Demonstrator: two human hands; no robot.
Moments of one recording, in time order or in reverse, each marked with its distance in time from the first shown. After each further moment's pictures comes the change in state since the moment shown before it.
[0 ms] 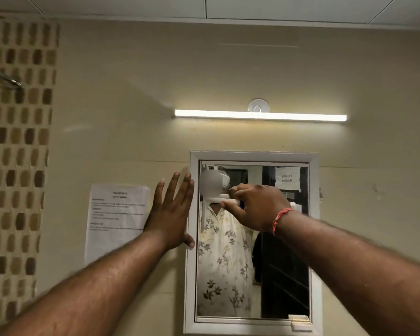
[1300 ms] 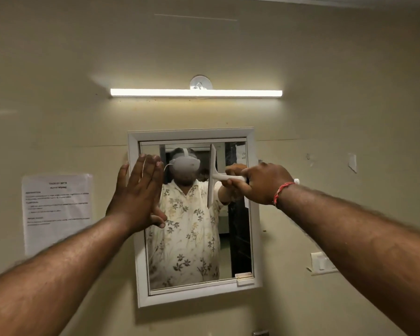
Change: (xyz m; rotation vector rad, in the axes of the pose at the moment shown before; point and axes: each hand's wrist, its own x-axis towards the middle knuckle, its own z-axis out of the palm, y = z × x) left_hand 0.002 0.061 -0.022 0.099 0.082 0.105; right_hand -0.092 0.116 -0.051 -0.020 -0.169 0.213
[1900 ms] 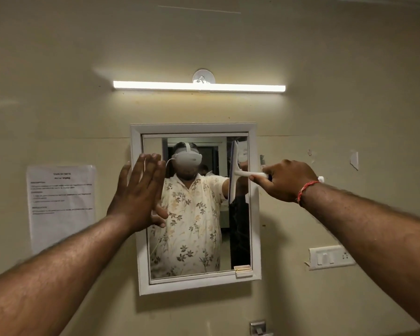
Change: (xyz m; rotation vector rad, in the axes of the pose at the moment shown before) left_hand -0.021 0.008 0.000 -0.082 -0.005 -0.029; right_hand -0.017 0.056 0.012 -0.100 0.027 0.064
